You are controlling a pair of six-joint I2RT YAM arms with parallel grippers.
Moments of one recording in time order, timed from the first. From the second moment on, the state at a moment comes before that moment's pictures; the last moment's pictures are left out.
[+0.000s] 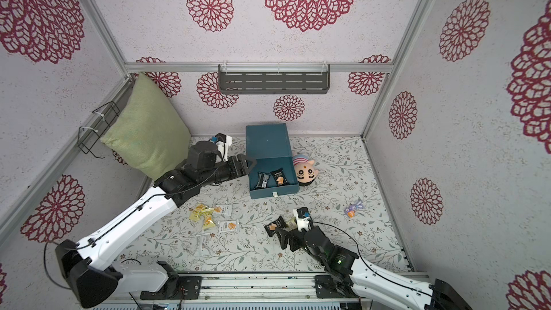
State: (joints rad) left arm -0.65 1.29 1.27 -0.44 0.13 -0.80; right arm 1.02 0.64 0.12 0.10 0.26 0.51
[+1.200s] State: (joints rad) left arm -0.39 0.82 0.64 -0.44 0.05 -0.90; right arm 1.07 1.30 0.25 0.37 0.35 0.39
